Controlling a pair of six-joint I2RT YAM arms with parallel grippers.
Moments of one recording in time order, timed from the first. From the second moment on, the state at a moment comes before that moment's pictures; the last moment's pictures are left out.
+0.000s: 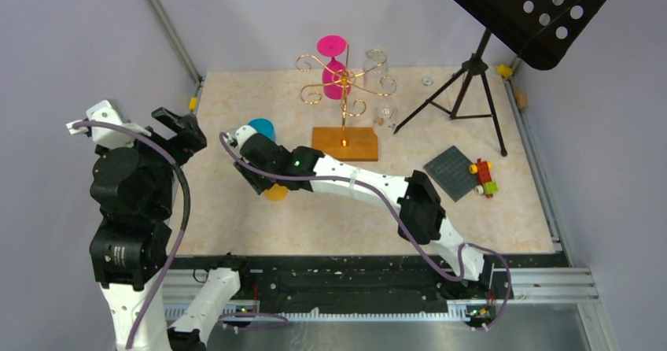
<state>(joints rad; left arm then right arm) -0.08 0.75 1.55 -0.85 -0.35 -0.39 1.21 2.28 2.22 -0.61 0.19 0.21</state>
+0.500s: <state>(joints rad) -0.08 0.75 1.55 -0.85 -0.25 -0.39 1.14 1.95 2.07 -0.51 0.10 0.28</state>
